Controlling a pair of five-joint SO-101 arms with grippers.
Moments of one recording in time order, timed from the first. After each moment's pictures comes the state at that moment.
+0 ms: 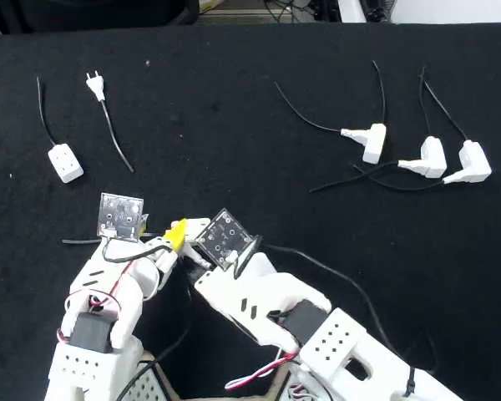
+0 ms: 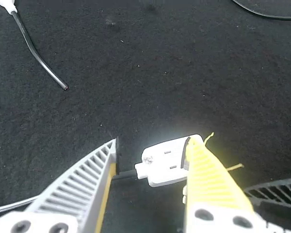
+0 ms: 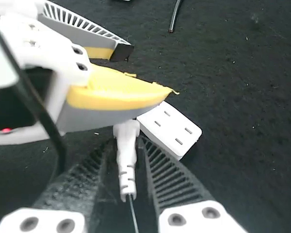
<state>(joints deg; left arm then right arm) 7.5 -104.0 96.1 46.5 0.8 -46.9 -66.6 88.7 21.7 -0.2</state>
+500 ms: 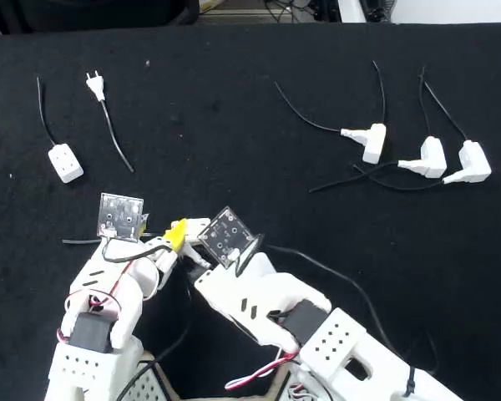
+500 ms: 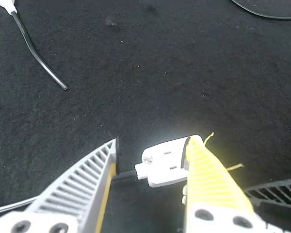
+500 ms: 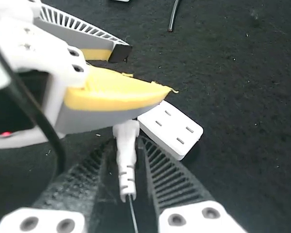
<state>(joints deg) 7.6 -104.1 96.1 46.5 0.8 -46.8 -67.2 88.7 21.7 -2.4</state>
